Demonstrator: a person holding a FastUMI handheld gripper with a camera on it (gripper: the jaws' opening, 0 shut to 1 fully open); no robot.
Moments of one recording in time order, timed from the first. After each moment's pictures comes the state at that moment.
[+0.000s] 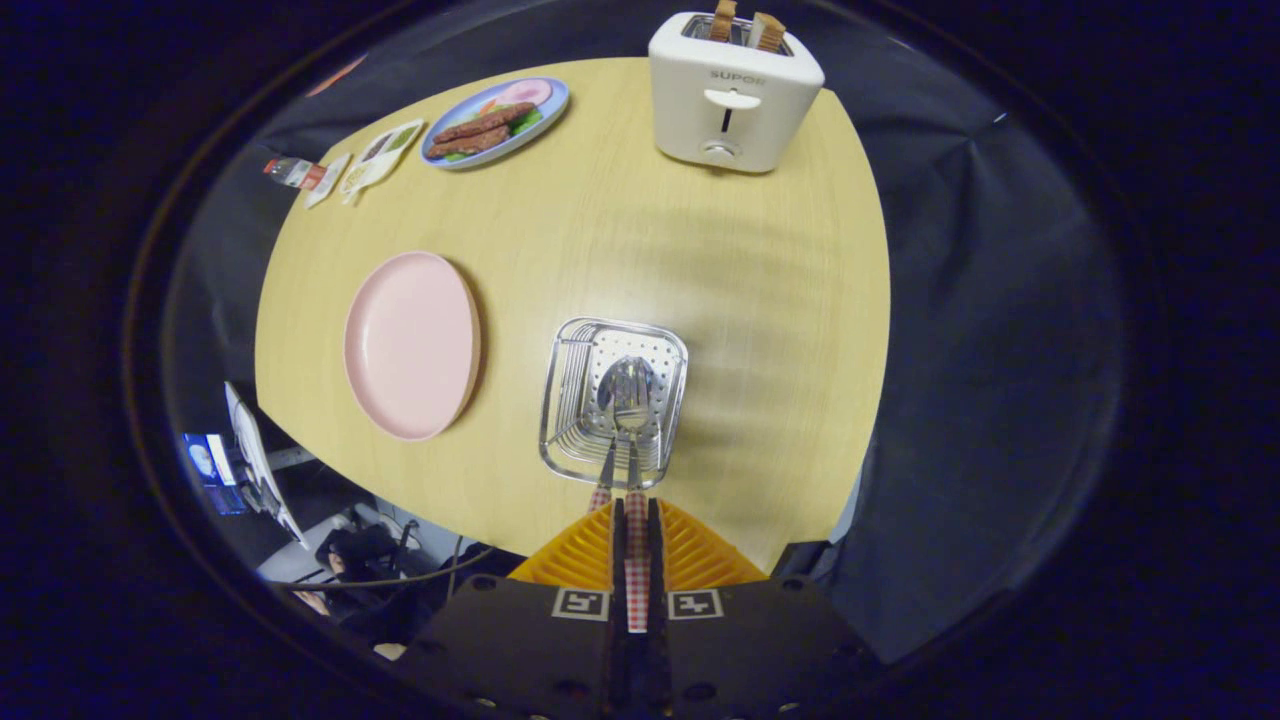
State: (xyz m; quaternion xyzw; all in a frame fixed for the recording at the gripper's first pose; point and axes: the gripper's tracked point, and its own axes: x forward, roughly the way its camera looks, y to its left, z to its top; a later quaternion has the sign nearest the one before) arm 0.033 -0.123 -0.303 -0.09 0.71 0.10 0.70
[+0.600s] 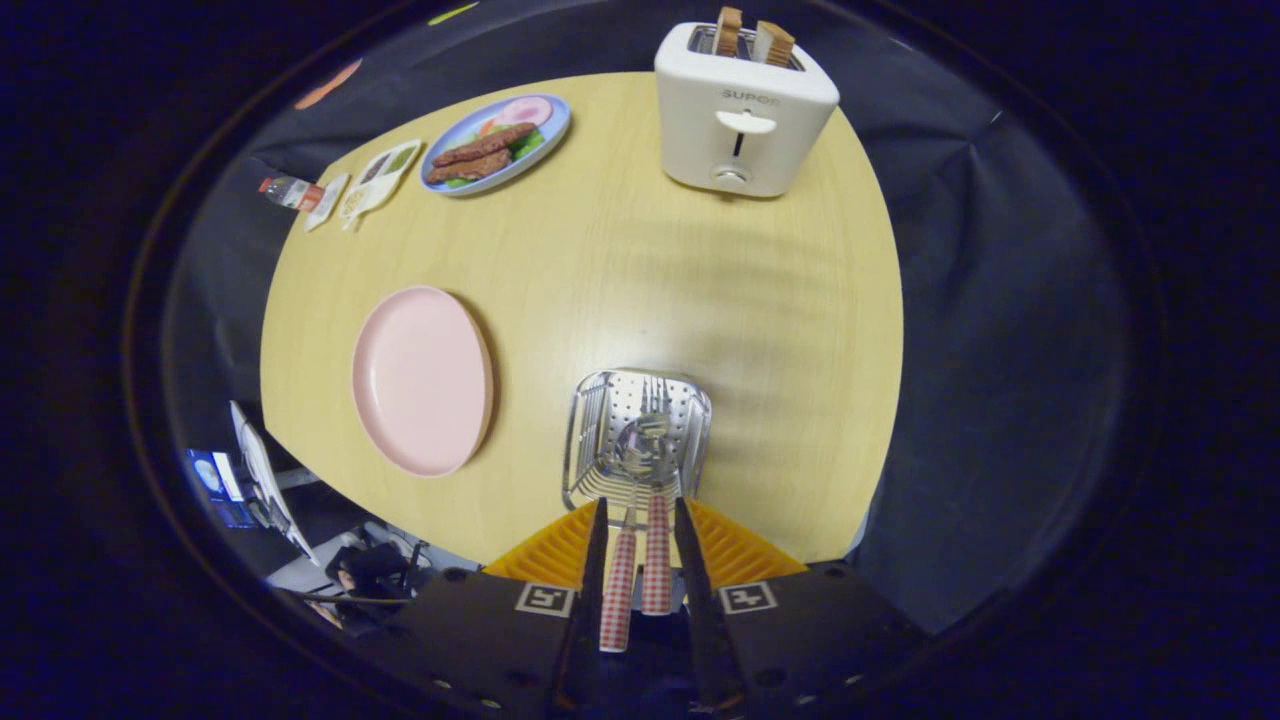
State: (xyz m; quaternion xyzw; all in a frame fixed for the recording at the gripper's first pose) arm 0.053 -0.096 -0.300 -0.08 0.68 0.11 0.72
